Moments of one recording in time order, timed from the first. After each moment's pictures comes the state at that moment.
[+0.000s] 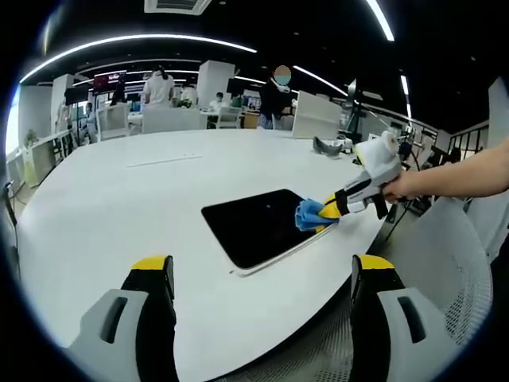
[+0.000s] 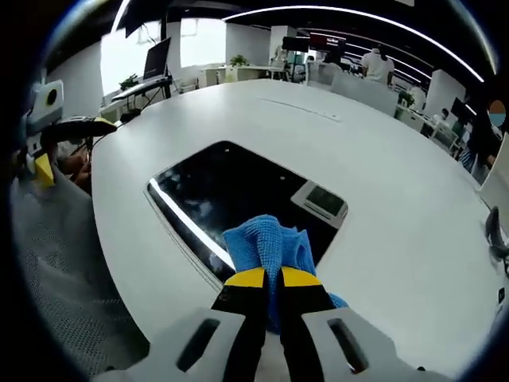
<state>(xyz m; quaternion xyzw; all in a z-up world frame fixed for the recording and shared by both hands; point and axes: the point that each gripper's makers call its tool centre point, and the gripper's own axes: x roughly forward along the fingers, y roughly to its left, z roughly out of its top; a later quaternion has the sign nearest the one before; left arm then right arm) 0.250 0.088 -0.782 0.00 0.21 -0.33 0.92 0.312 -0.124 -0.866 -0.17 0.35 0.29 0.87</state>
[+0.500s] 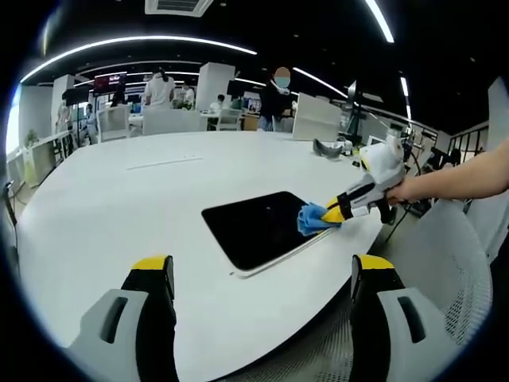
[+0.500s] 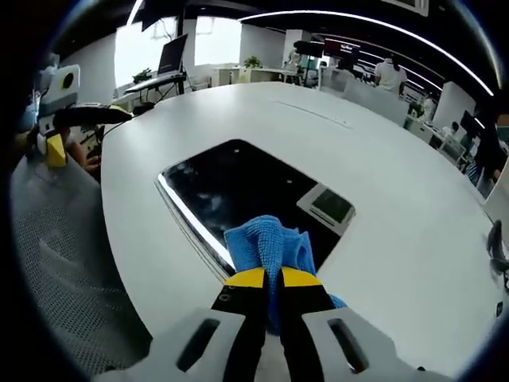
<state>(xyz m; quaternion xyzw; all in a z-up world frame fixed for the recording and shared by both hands) 0.251 0.088 -0.780 0.00 0.21 -0.33 0.92 0.309 -0.123 -0.864 -0.18 0.34 0.32 0.87</state>
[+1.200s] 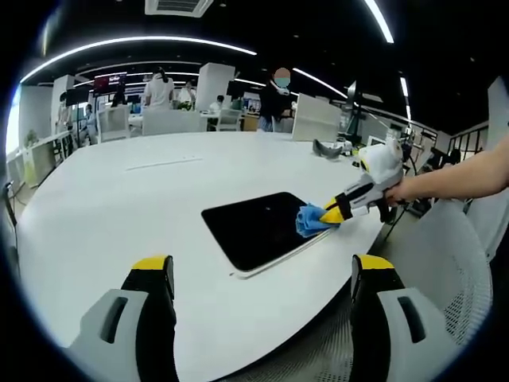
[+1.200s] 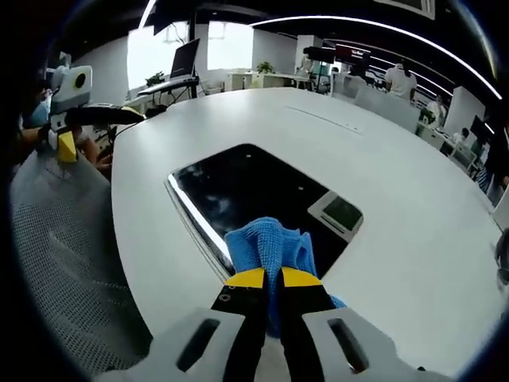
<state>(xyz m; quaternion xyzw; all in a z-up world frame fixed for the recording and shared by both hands) 0.250 0.088 -0.780 0.00 0.21 -0.33 0.92 0.309 -0.111 -0.864 -0.18 0.32 0.35 0.86</state>
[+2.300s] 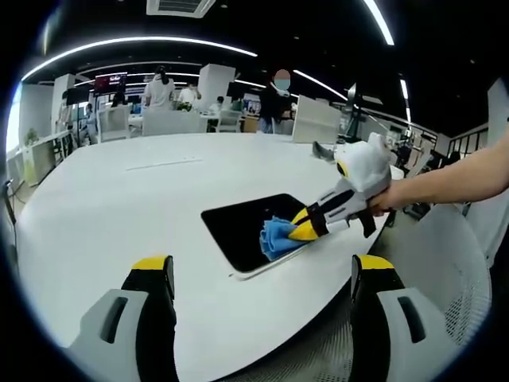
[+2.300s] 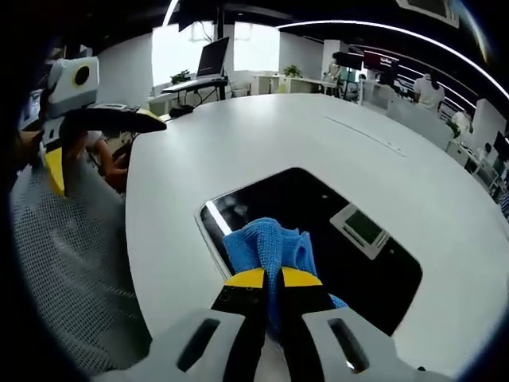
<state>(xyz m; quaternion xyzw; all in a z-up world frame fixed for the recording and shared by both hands) 0.250 0.087 -0.779 -0.01 0.20 -0.33 0.92 0.314 -0.022 -0.864 -0.19 0.31 0.41 0.83</state>
